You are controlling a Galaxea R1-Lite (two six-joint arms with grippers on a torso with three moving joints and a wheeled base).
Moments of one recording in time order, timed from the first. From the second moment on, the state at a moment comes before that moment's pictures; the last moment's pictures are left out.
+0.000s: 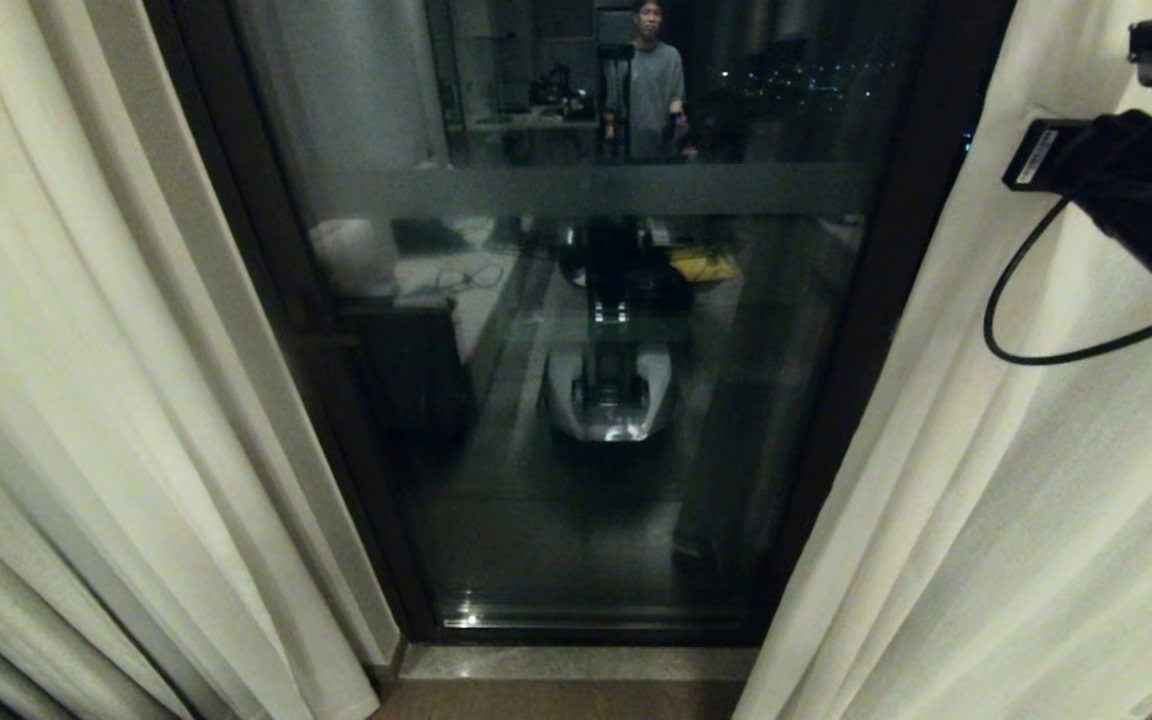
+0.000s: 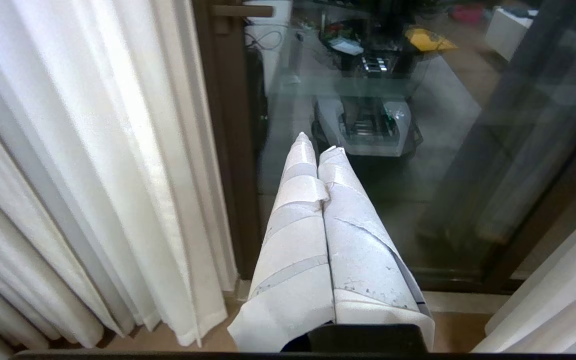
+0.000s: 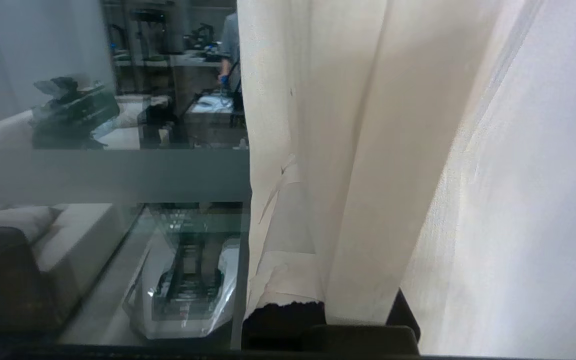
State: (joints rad) left arm 0.00 0.00 0.00 -0.01 0.03 -0.03; right arm 0.00 1.79 -1.30 -0.81 -0.11 -0.06
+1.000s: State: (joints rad) left arm 0.00 0.00 0.00 -0.01 0.03 -0.03; right arm 0.00 1.77 -1.29 -0.81 -0.12 -0.06
